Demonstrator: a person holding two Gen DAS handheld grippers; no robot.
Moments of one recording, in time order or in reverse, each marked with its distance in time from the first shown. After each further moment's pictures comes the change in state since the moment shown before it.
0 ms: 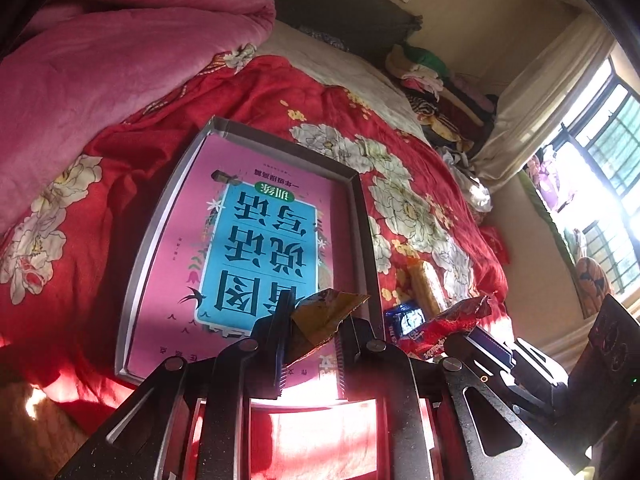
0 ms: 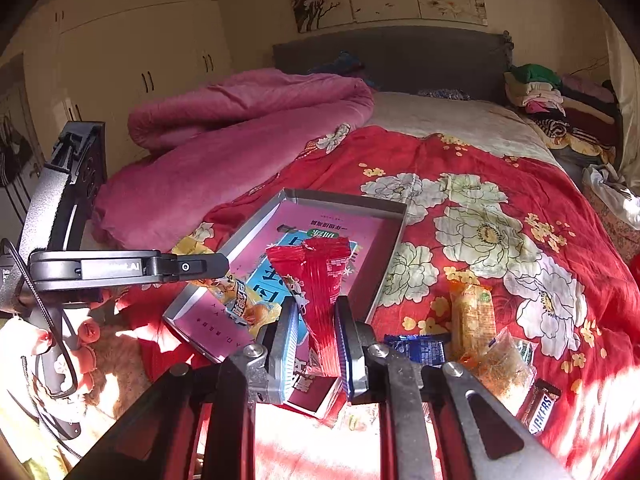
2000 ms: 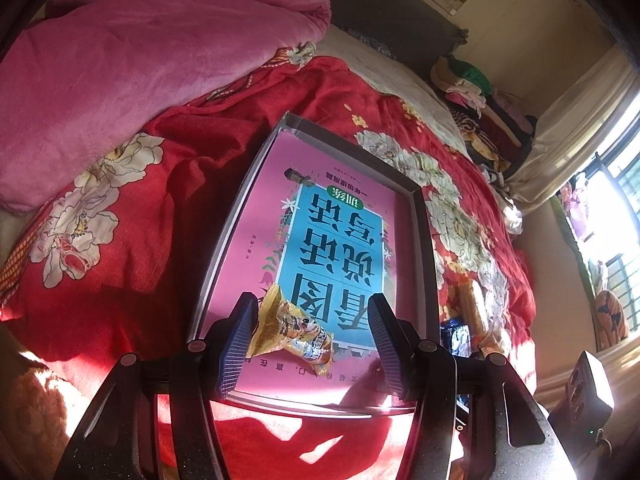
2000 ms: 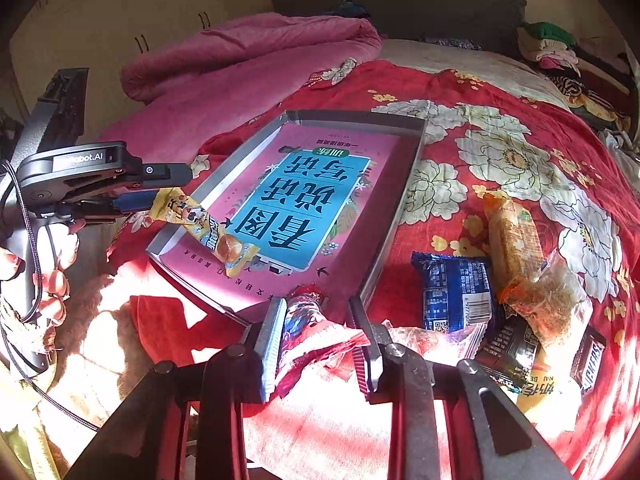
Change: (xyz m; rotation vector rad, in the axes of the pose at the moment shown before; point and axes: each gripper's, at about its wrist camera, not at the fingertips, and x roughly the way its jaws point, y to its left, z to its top) left arm -0.005 0.046 0.003 -0.100 -0.018 0.106; right arm 0.043 0.006 -0.040 -0.002 0.161 0.030
